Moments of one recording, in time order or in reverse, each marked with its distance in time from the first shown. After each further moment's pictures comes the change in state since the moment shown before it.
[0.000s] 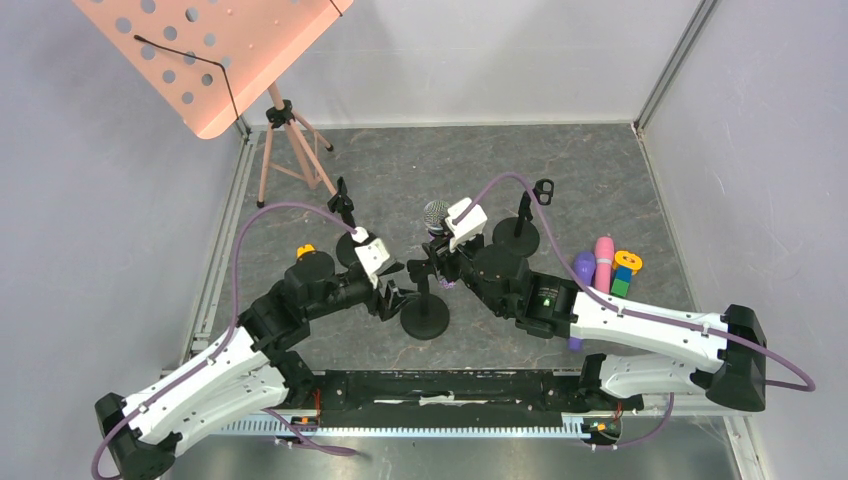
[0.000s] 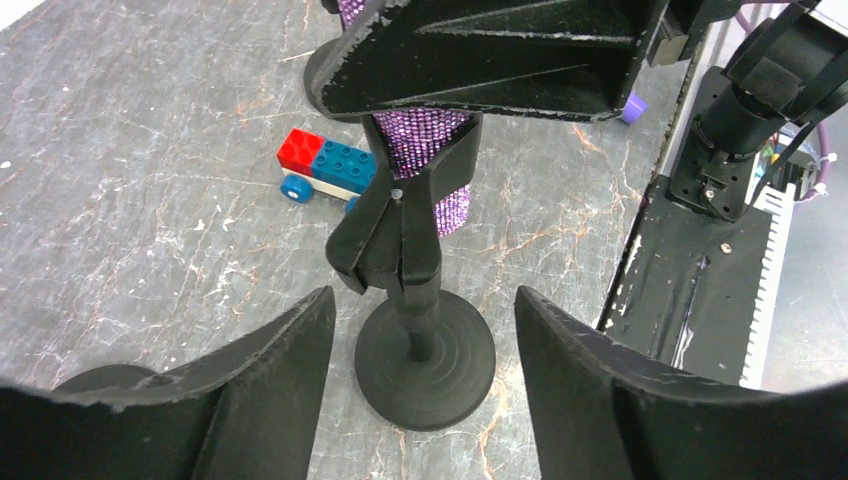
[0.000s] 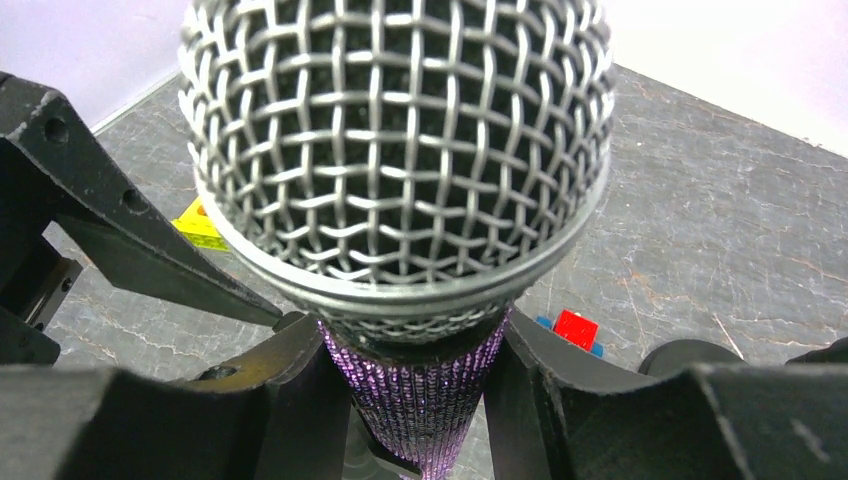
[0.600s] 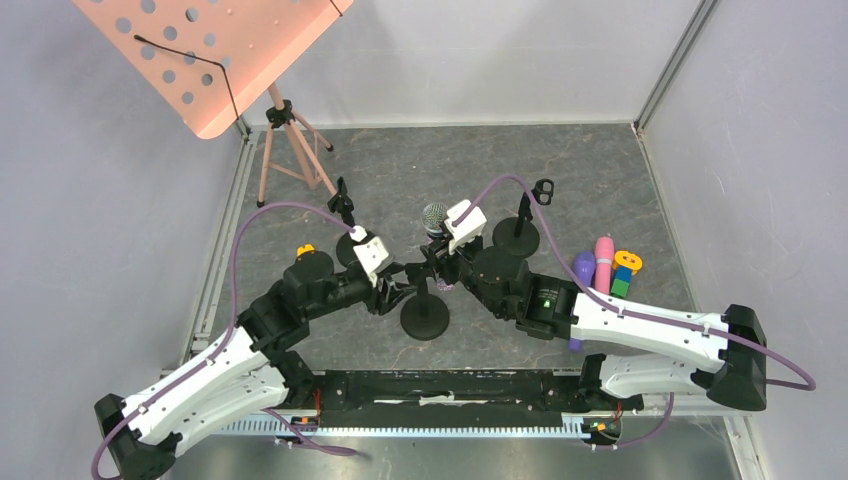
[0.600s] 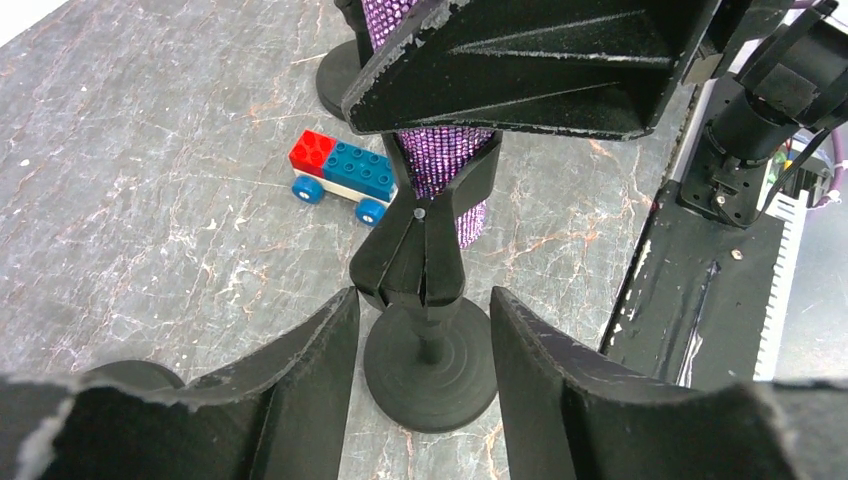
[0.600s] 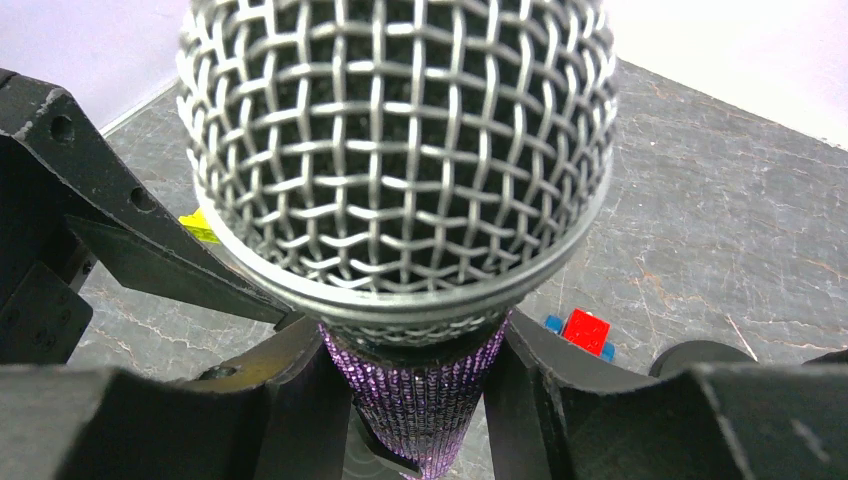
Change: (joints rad) left arm 0.001 -0.008 0.002 -0.001 -0.016 0.002; right arm 0.008 -0.003 0.000 -0.003 -0.010 0.011
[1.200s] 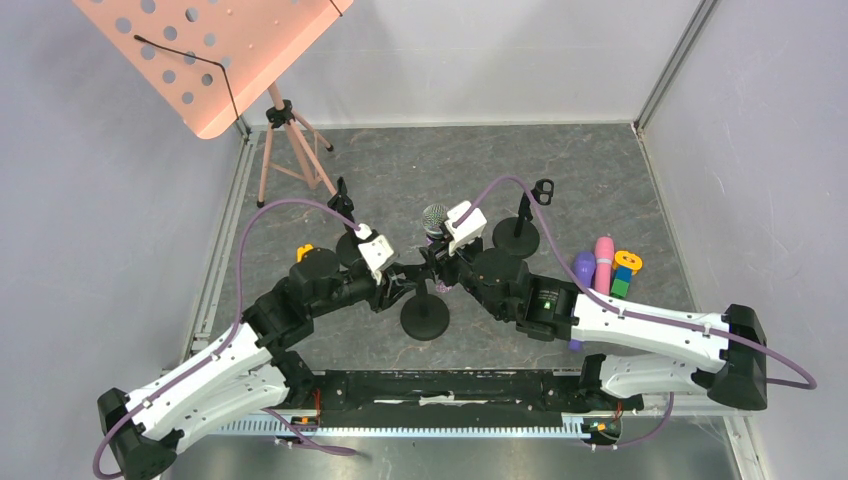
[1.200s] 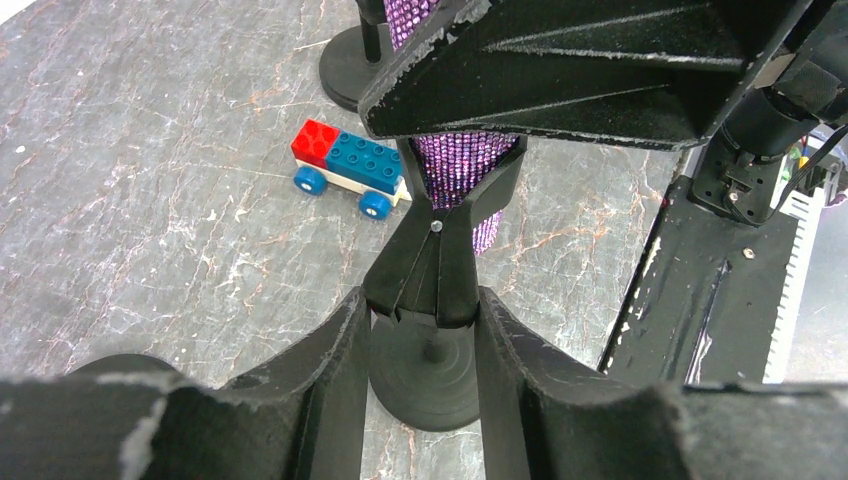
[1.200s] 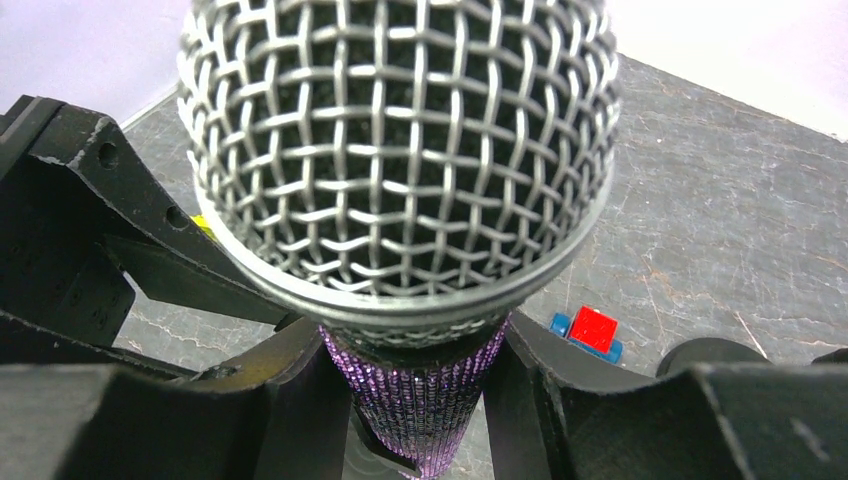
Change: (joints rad) left arm 0.000 0.039 0.003 0.009 -0.010 0.000; right arm 0.012 -0.002 0.003 -0.008 0.013 0.014
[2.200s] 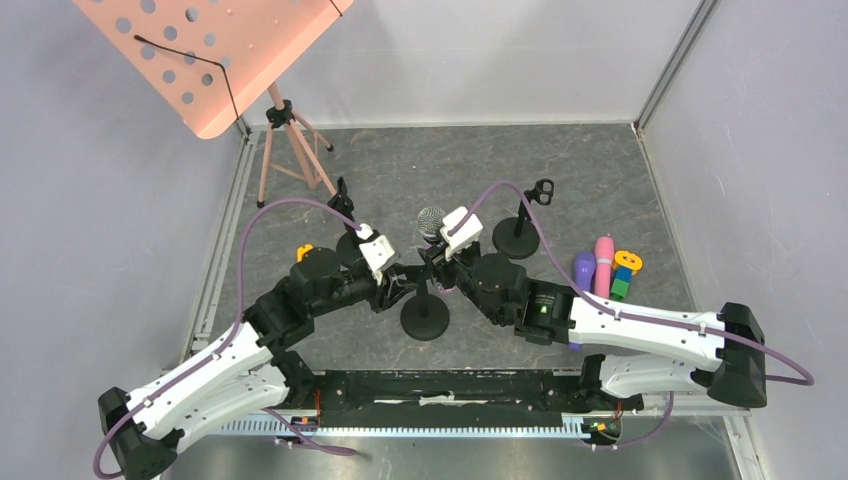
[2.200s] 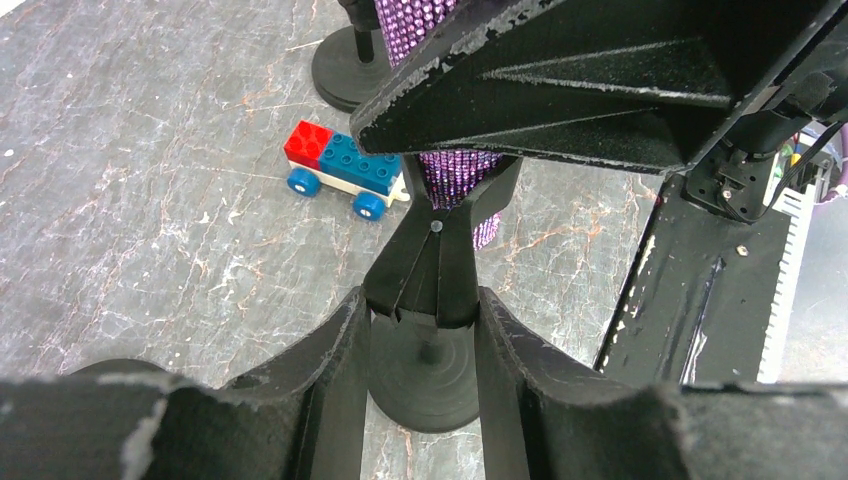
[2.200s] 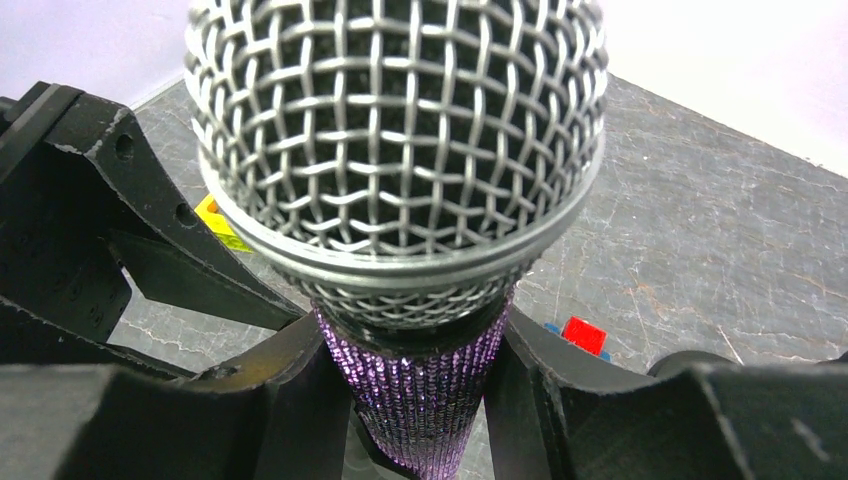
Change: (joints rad) left arm 0.002 0.005 0.000 0.001 0.017 0.000; right arm 0.023 0.007 -0.031 0.072 0.025 -0.067
